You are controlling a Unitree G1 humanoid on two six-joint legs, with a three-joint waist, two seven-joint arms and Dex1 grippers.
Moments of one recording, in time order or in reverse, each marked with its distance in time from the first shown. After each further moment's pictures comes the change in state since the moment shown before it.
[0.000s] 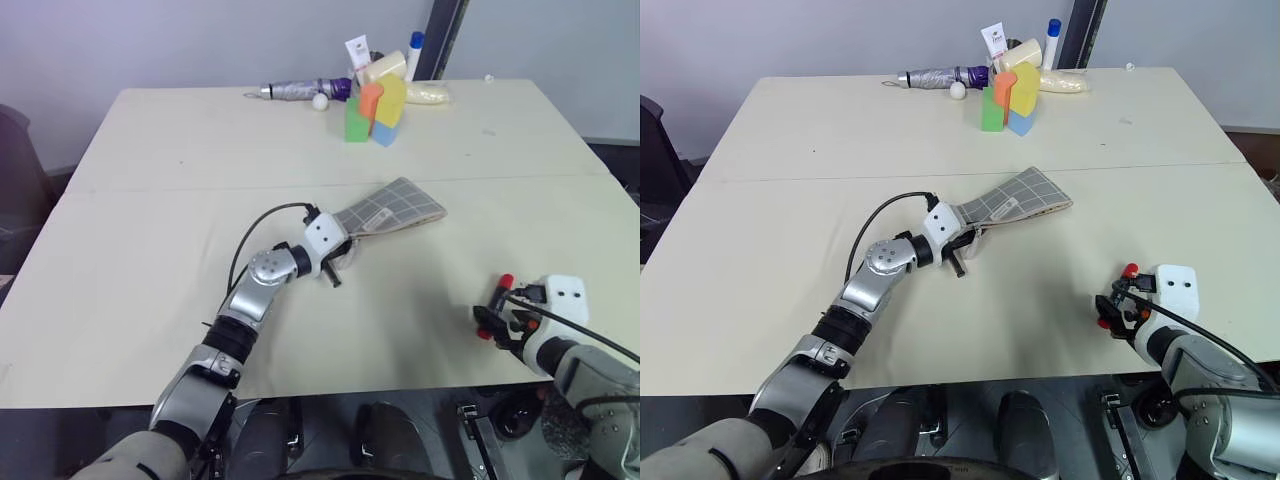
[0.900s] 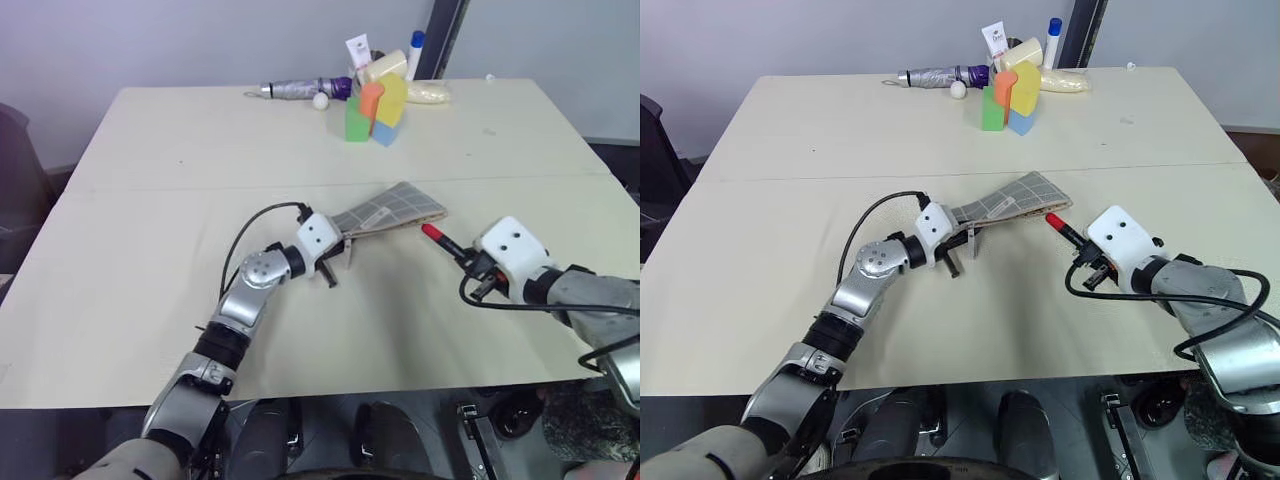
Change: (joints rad) left arm 0.062 0.047 0.007 -0.120 -0.020 0.025 -0.020; right arm -0.158 -0.566 0.450 0.181 -0.125 -0.515 0.258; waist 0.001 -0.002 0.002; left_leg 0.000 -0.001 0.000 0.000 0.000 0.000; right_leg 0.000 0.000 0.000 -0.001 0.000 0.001
